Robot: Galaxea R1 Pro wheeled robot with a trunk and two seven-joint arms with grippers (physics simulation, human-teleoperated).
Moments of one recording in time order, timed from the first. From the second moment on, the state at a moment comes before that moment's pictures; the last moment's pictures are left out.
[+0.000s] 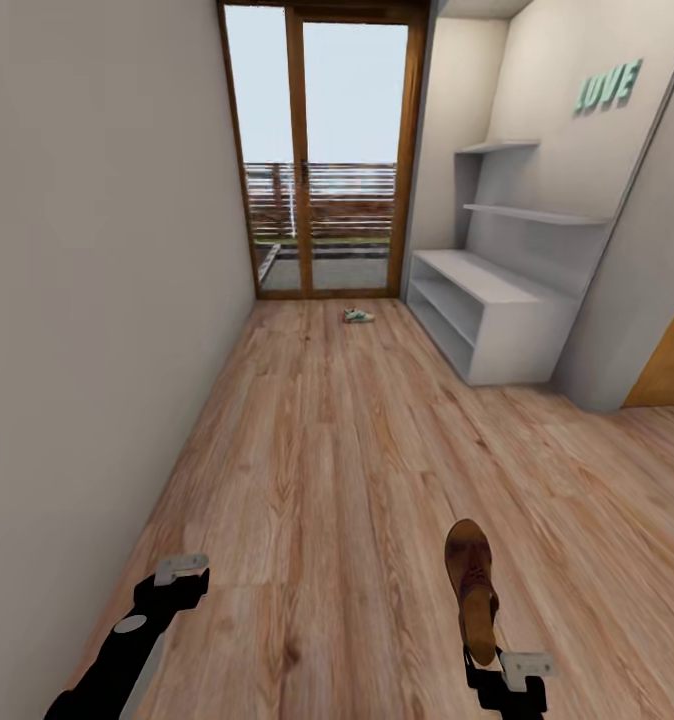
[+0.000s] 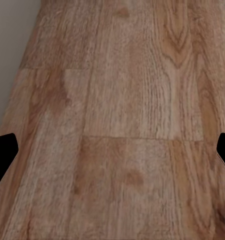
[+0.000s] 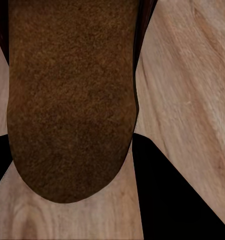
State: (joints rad) left arm -0.32 0.06 0.09 -0.92 -0.01 0.20 0.06; right arm -0.27 -0.07 0.00 -0.39 0.00 -0.51 -0.07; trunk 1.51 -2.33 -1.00
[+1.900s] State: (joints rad) left arm -0.32 0.06 0.09 -0.92 -0.01 0.20 0.05; right arm -0.27 -0.07 0.00 -0.39 0.00 -0.51 -0.07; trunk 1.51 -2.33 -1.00
